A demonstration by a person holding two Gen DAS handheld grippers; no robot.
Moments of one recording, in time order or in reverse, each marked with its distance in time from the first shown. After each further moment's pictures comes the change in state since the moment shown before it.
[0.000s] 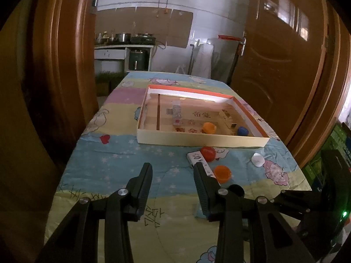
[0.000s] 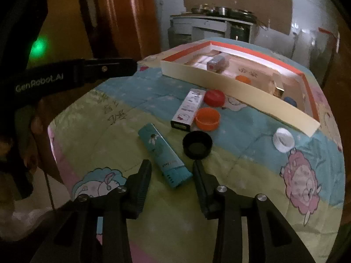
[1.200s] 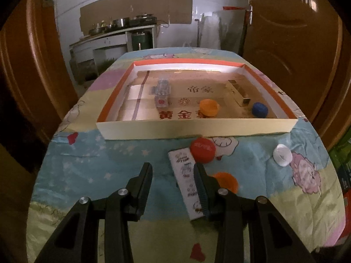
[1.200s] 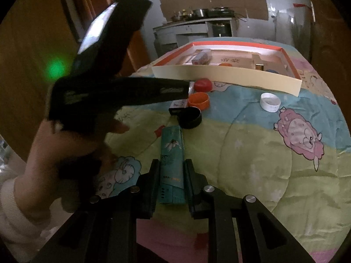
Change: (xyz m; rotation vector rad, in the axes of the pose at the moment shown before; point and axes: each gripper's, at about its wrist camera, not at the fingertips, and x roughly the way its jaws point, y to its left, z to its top) left arm 0.094 -0.057 0.010 0.084 0.149 0.148; right arm -0.023 -0.013 -0.038 0.223 -0.090 0.054
